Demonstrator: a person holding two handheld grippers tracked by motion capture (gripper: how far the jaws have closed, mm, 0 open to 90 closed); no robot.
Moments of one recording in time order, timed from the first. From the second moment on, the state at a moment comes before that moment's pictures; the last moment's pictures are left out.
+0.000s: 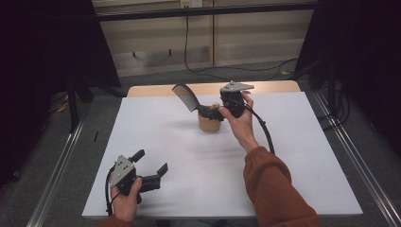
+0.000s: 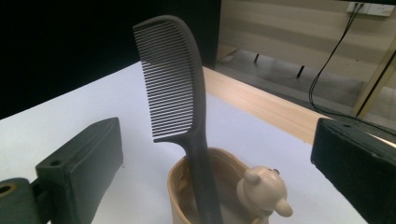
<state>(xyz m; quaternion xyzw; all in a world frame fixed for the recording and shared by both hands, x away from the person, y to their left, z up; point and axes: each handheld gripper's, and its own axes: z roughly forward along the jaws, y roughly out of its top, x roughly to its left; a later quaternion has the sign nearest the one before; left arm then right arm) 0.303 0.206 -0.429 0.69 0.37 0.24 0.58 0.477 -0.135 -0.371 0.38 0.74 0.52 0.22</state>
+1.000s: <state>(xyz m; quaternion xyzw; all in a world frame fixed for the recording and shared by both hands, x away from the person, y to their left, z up) 0.303 0.209 -0.431 0.68 0.38 0.25 0.57 0.439 -0.161 -0.385 0.42 0.68 0.54 0.27</state>
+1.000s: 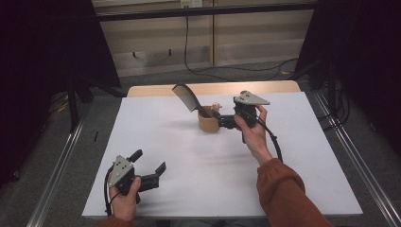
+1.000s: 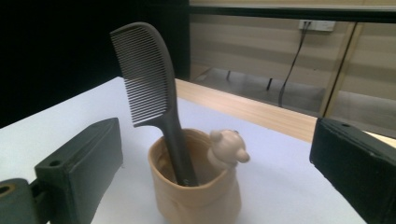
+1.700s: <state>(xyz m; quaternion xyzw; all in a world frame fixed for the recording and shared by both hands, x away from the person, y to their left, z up) 0.299 0.213 -0.429 0.67 0.38 0.26 0.57 0.398 -0.191 -0.376 0.41 0.66 0.54 0.33</state>
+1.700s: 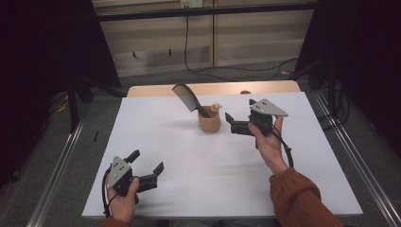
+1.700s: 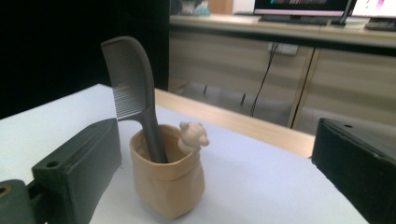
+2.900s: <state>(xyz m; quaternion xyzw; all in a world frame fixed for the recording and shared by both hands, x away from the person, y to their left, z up) 0.297 0.215 -0.428 0.67 0.39 0.27 0.58 0.333 -0.244 -0.401 0.42 0.64 0.53 0.37</state>
